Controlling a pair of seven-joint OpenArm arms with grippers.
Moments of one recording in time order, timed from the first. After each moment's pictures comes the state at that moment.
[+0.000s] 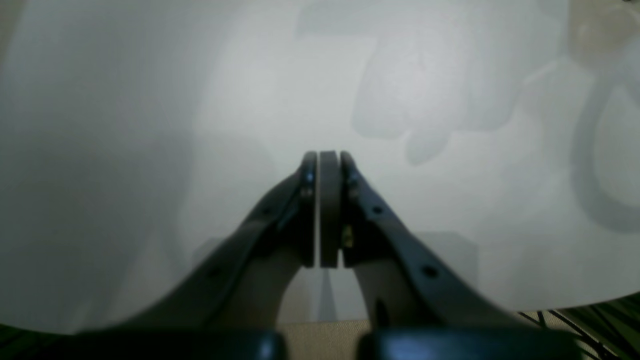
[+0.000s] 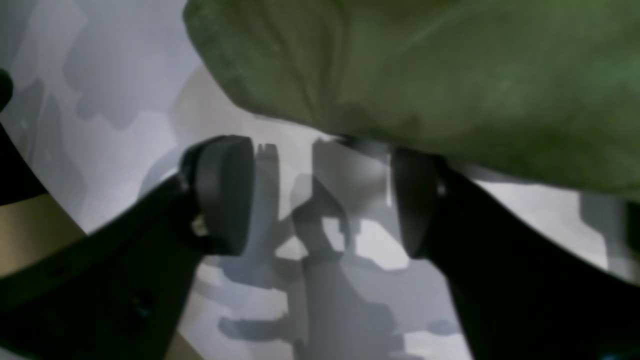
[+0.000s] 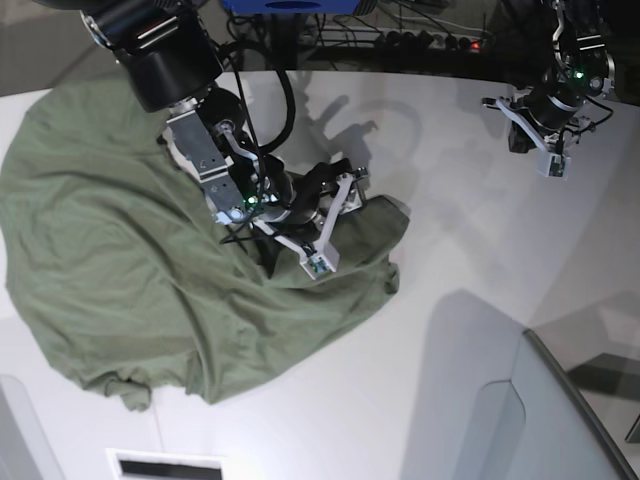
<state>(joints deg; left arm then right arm) 25.1 -16.5 -22.9 86.2 -10.5 -24.5 28.2 8.0 -4.9 -24.5 62.4 17.6 13.5 -39.7</state>
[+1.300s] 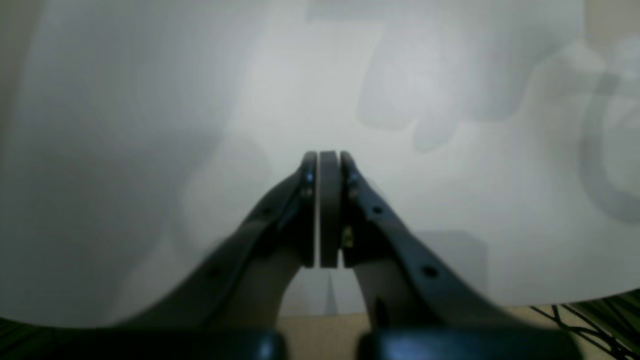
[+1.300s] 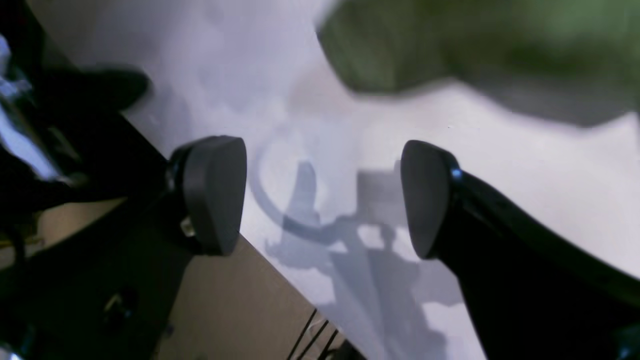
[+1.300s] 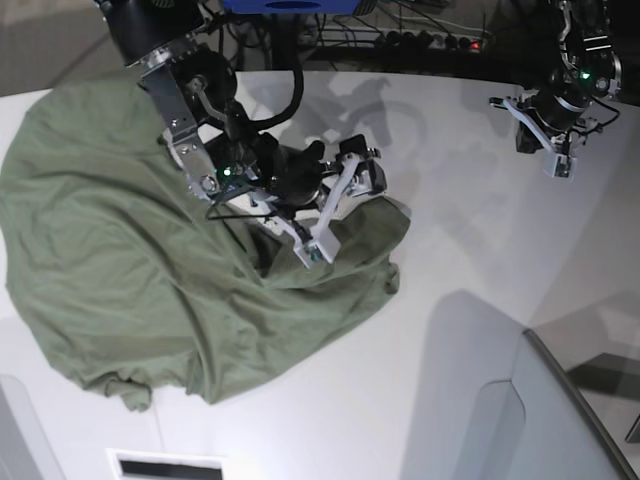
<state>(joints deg) 25.6 -18.0 -23.0 86.3 -10.5 -24.4 28.1 -0.8 -2.6 -24.7 83.6 27.2 7.9 -51.2</state>
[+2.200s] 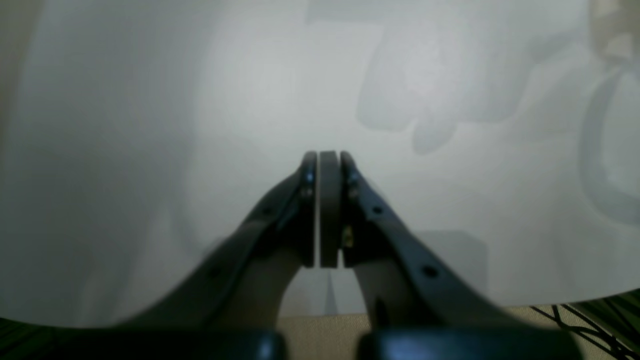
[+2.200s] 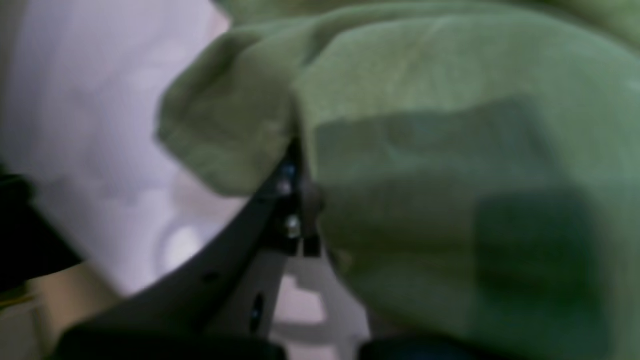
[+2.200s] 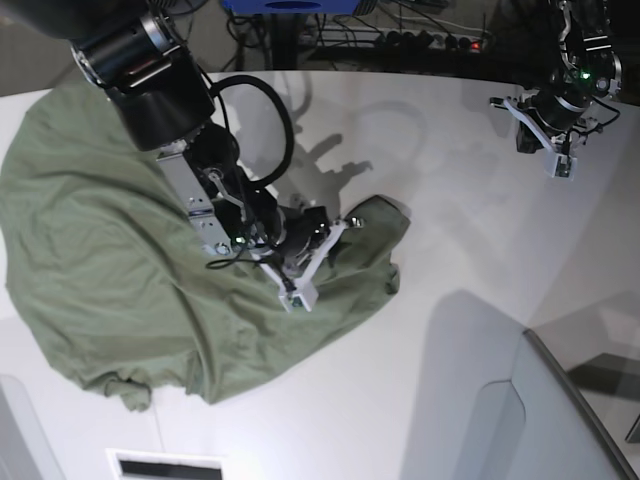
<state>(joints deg) 25.6 -18.0 -23.0 86.3 -10.5 -24.4 28.1 15.2 -4.3 -24.8 55.3 30.9 7.6 -38.7</state>
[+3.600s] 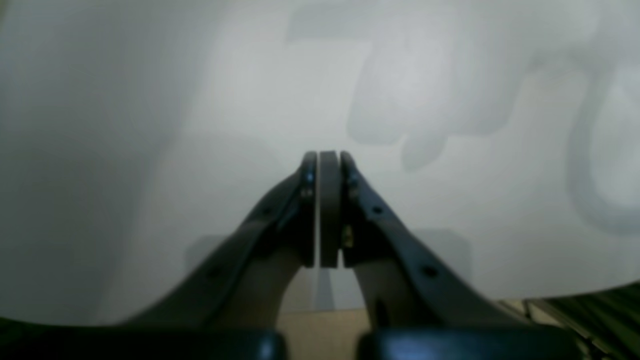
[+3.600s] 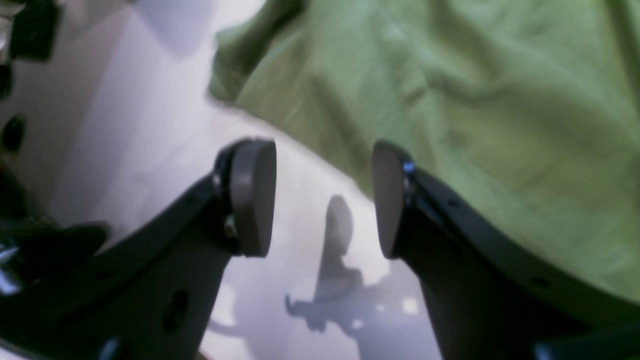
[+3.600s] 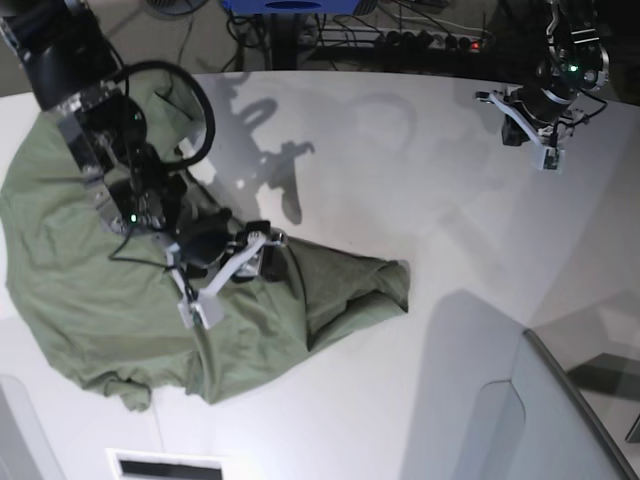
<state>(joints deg) 26.1 -14.7 -22.9 86.4 -10.5 -24.6 28.1 4.5 13.9 -24.9 85.1 44.4 -0.6 -33.6</state>
